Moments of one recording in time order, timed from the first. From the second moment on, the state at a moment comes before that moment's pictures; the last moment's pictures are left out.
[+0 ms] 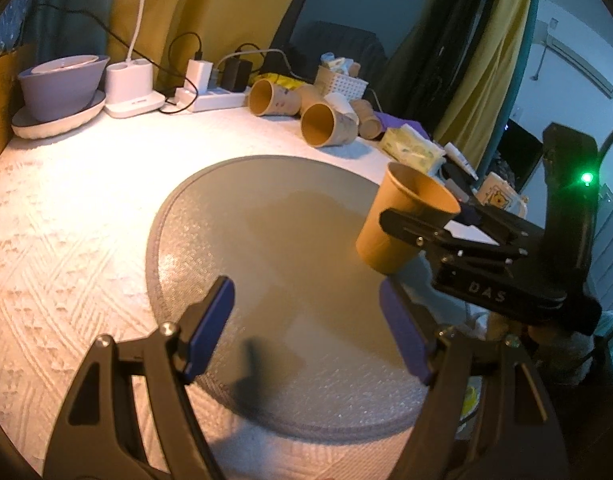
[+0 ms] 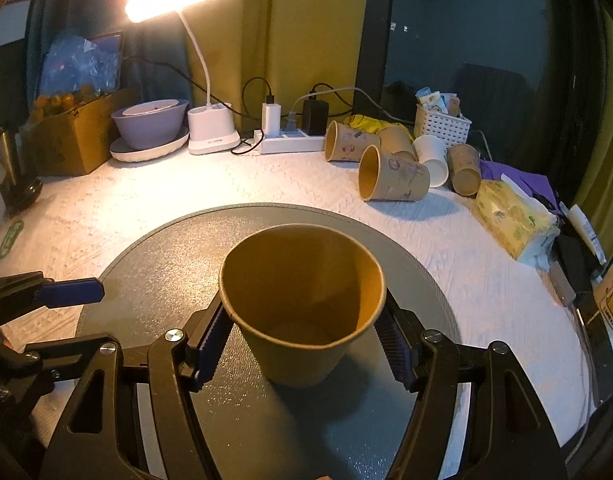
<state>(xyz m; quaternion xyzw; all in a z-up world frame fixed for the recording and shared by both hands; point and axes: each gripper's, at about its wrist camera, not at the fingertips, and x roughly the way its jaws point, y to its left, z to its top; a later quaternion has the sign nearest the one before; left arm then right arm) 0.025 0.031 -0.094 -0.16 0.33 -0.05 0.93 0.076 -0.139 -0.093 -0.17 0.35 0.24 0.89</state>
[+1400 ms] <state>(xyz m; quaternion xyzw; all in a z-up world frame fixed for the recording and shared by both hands) -0.026 -0.026 -0.016 -0.07 0.26 -0.05 0.96 -0.008 -0.206 -0.008 -0.09 0.31 0.21 0.92</state>
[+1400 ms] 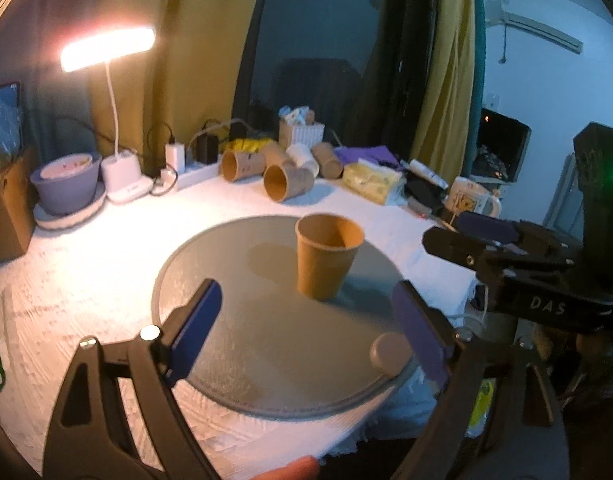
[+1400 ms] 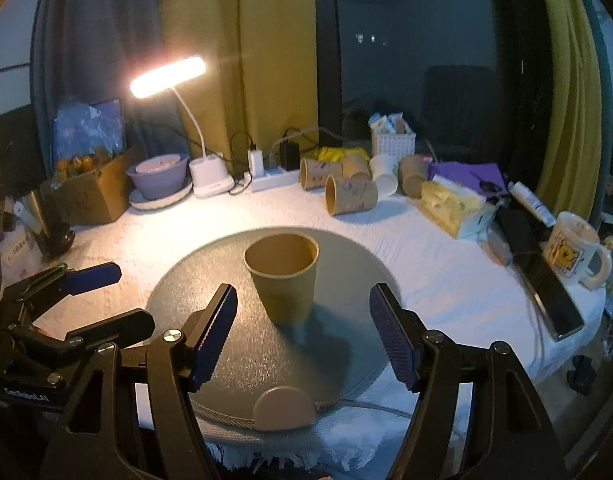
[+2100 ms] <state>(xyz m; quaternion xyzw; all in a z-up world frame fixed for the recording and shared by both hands) -0.060 -0.026 0.042 -0.05 0.15 -0.05 0.99 -0.037 -0.211 0.047 -0.11 0.24 0.21 0.94</state>
